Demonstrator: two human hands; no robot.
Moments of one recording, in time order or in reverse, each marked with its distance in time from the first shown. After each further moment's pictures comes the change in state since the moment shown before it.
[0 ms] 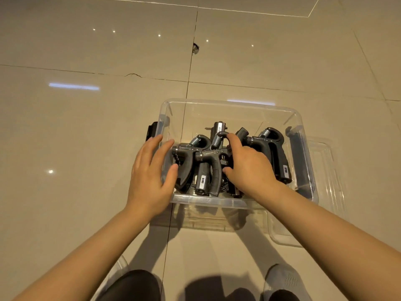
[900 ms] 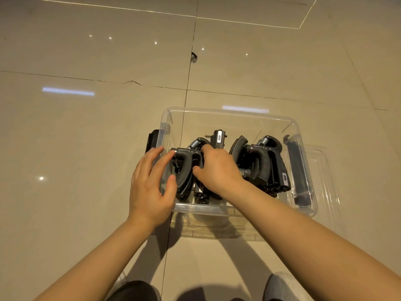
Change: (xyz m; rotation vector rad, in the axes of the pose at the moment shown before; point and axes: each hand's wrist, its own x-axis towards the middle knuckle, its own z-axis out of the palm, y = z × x) left_hand -0.002 -0.005 0.002 -0.079 0.062 -0.009; right_hand 0.024 -0.058 0.004 0.218 -0.044 -0.005
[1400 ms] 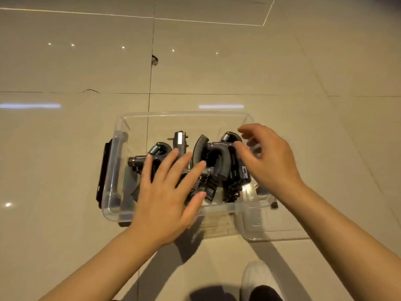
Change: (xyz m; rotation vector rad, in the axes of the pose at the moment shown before) left_hand 0.002 0.079 0.033 0.379 -0.259 0.421; right_hand -0.070 0.096 -0.098 0.171 0.443 0.029
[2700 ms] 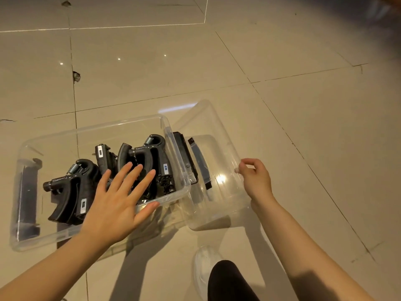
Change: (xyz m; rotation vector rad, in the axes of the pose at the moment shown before) left_hand 0.023 0.046 0.032 0.233 -0.341 0.171; right_hand -0.093 0.143 -0.057 0.587 0.328 0.899
